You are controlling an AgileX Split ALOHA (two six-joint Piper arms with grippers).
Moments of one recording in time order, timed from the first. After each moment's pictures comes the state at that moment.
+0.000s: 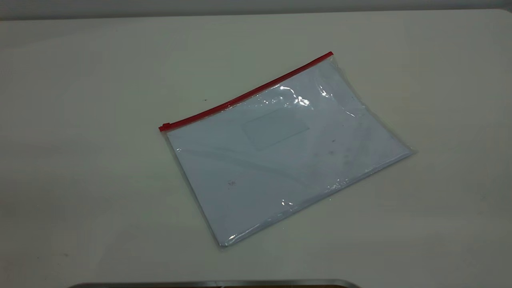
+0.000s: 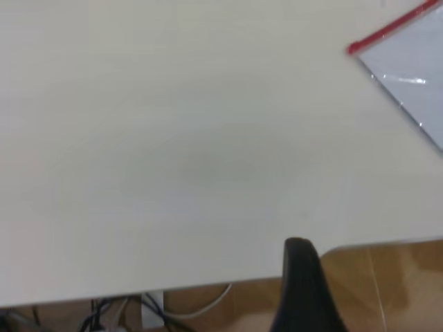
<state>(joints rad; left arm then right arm) -0.09 0.06 -0.48 -0.02 1.12 0.01 0.16 0.16 -0.48 0.19 1.14 -0.28</state>
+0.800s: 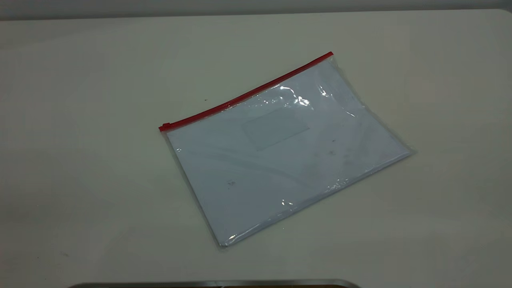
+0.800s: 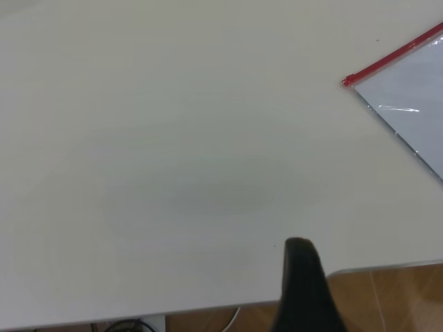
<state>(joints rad) -0.06 -0.02 -0.48 -0.03 1.13 0.03 0.16 0.16 -0.48 0.19 1.14 -0.28</state>
